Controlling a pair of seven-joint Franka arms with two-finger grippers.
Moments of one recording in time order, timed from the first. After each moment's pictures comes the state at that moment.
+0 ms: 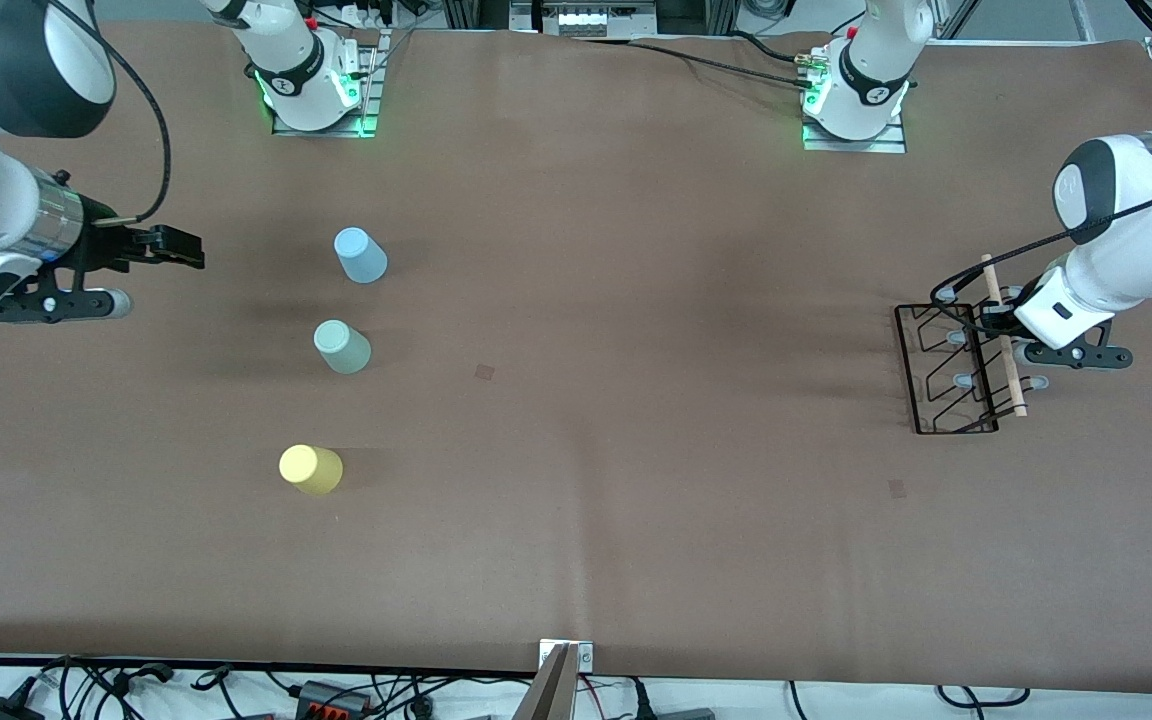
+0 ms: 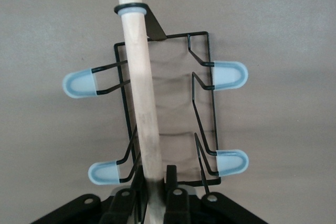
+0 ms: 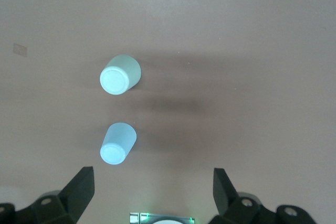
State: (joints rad) left arm 0.17 0.13 -0.01 -2.18 0.10 2.24 0.16; right arm 0.02 0.07 0.04 -1.77 0.01 1.64 0.00
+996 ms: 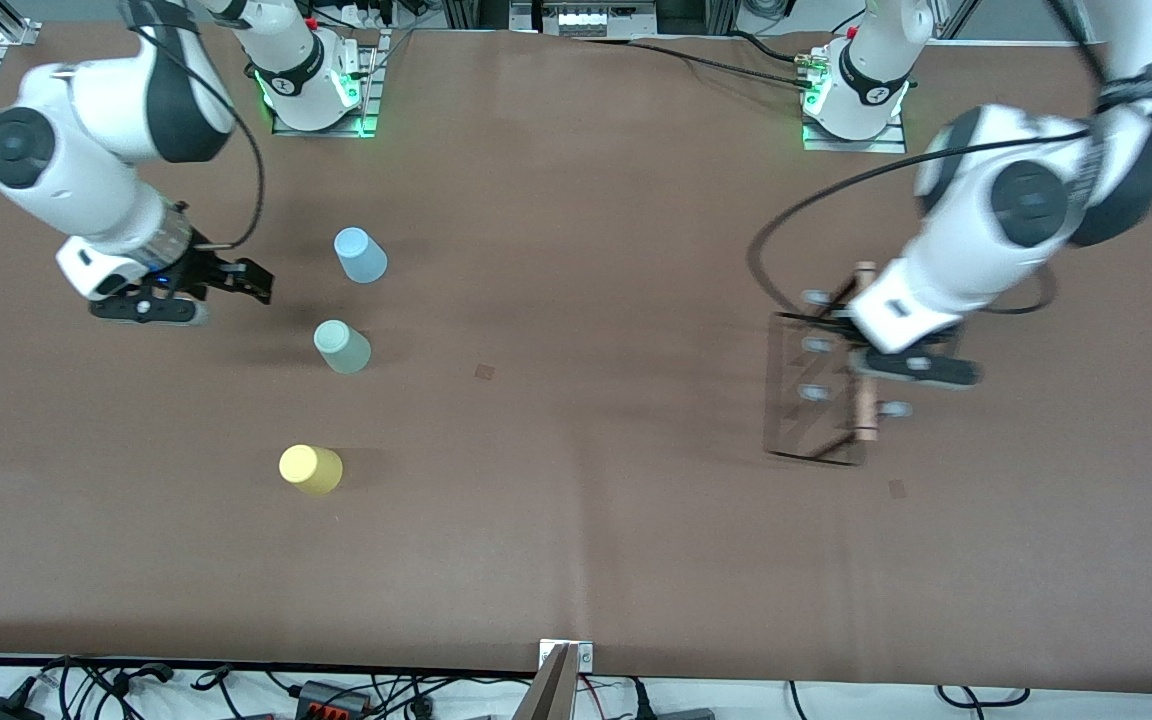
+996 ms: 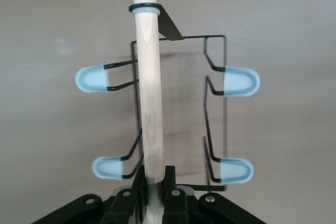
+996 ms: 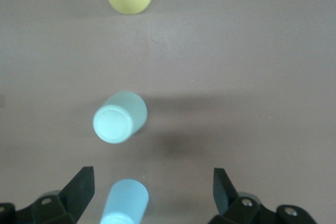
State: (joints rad) left arm 0.06 0.25 -0.41 -1.83 0.08 2.02 -0.25; right arm 0.09 -0.01 0.04 -2.22 0.01 2.21 0.18
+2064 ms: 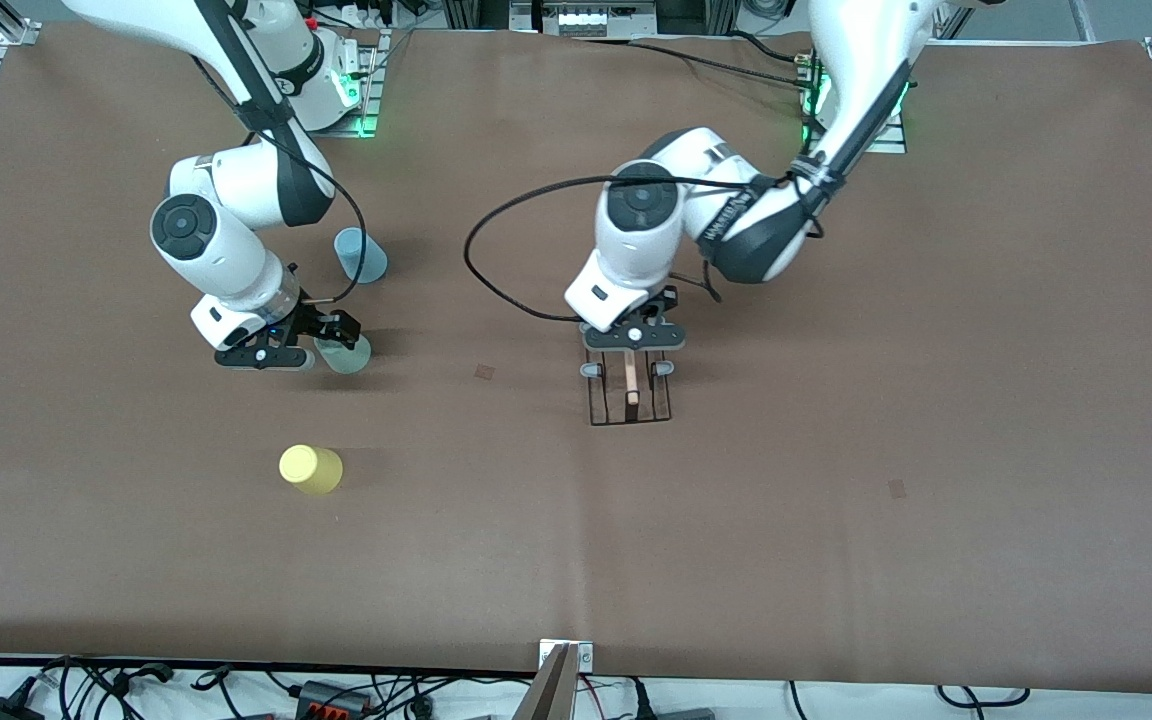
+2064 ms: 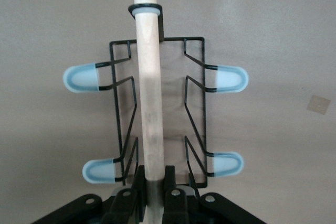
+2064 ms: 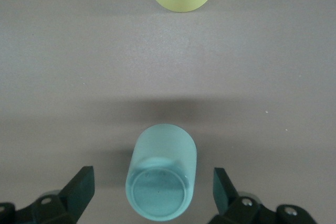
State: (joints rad) left arm -0.37 0.58 -0.43 -1.55 0.24 2.03 -0.91; right arm 0.20 0.25 0.04 -2.23 0.01 2.52 0.25
